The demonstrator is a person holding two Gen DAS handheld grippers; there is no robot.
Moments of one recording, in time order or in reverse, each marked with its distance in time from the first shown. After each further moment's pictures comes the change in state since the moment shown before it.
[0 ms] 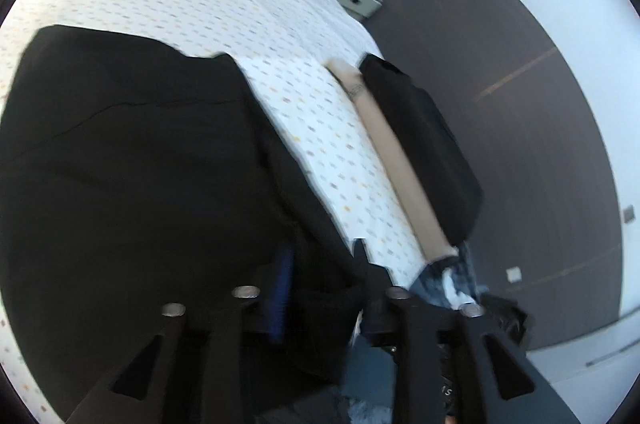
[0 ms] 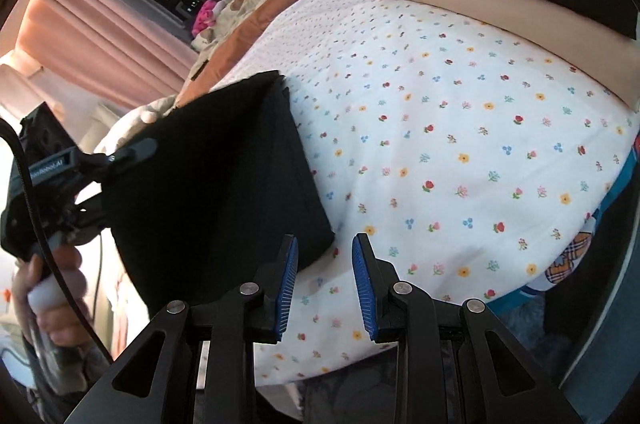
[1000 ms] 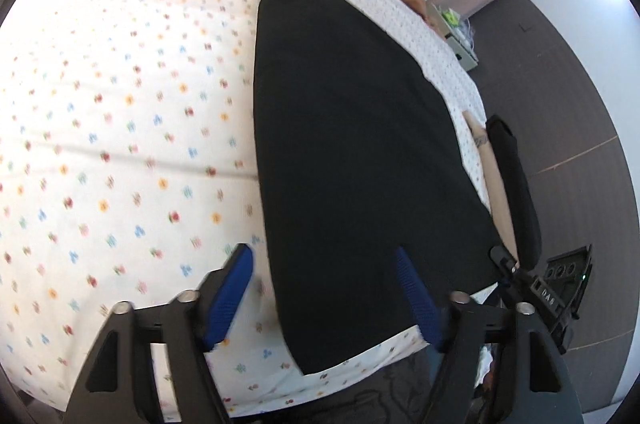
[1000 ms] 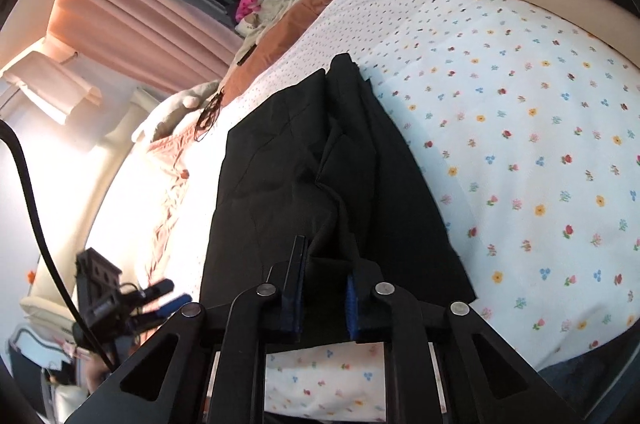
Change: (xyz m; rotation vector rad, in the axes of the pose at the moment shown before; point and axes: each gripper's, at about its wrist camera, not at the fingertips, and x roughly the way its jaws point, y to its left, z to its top) left arm -0.105 0.146 -0.096 -0.282 -0.140 0.221; right arm 0.065 0.045 0.027 -0.048 0.033 0.126
